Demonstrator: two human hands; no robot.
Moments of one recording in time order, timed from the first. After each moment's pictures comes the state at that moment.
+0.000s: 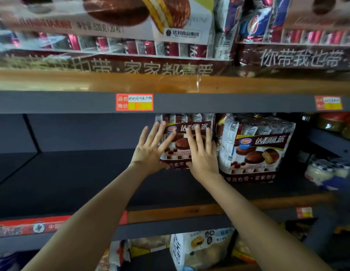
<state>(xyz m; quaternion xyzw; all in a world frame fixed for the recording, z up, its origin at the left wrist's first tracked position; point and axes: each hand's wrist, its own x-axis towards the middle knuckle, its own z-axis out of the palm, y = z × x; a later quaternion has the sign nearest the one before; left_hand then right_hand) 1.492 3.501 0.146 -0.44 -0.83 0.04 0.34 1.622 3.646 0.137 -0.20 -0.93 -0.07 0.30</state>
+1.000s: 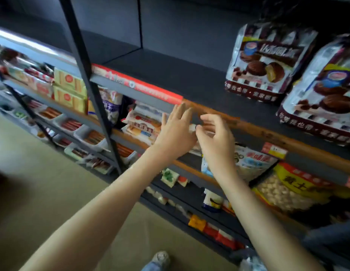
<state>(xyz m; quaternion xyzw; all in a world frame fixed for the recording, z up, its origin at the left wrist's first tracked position) 1.744 3.396 0.095 -0.16 -0.94 -0.29 0.06 1.789 3.504 0.106 -0.03 -0.83 0.52 0.20</state>
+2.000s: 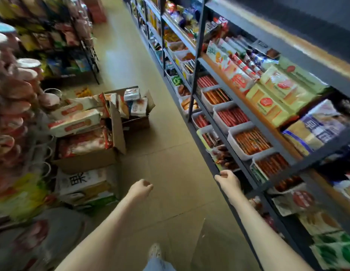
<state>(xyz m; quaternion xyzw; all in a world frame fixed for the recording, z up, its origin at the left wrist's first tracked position) 1.914 2.763 -0.146 0.49 -0.75 -0.44 -0.13 1.709 2.975 -0.133 0.02 -0.88 0.37 -0.30</state>
